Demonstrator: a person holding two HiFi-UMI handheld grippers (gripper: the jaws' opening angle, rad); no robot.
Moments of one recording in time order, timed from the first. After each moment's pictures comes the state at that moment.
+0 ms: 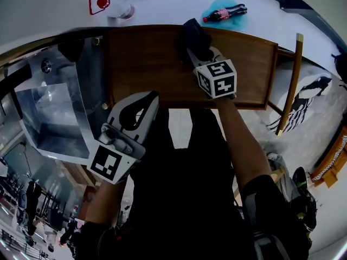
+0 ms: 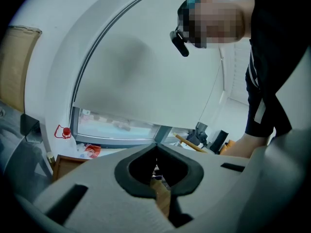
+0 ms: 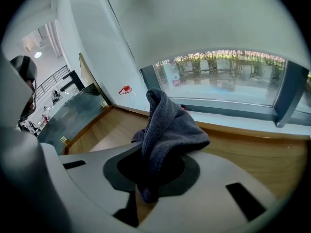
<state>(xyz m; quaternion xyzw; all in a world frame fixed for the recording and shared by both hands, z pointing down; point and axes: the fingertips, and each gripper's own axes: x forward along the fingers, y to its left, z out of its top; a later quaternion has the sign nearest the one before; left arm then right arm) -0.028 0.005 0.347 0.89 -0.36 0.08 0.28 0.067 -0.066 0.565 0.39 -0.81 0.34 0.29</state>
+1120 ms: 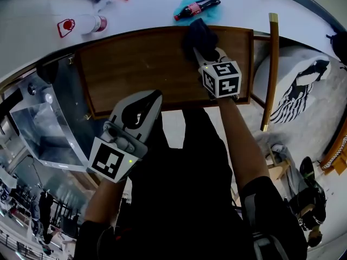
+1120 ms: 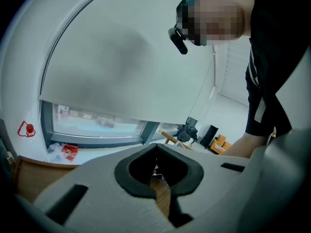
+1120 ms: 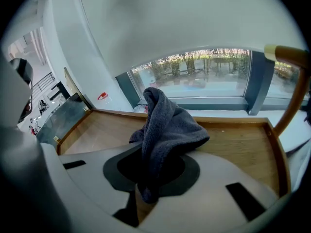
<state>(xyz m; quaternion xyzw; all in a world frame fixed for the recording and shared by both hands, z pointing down) 0.092 -0.002 0.349 0.91 -0.29 0.10 0.28 0.210 -0.059 0.569 0.46 -0.76 0.36 0.27</state>
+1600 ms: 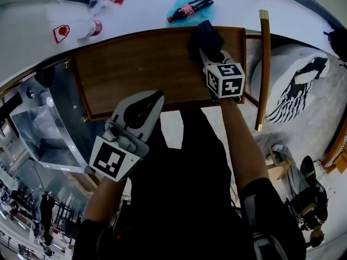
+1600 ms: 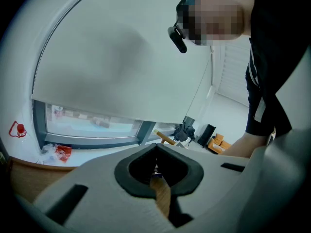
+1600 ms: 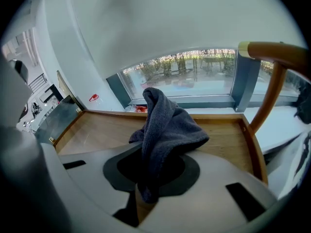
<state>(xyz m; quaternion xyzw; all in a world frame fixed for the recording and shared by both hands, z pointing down) 0.125 0.001 0.346 0.91 -0.28 0.10 0.28 0.261 -0.052 0.568 0.50 -0.74 0.37 0.27</state>
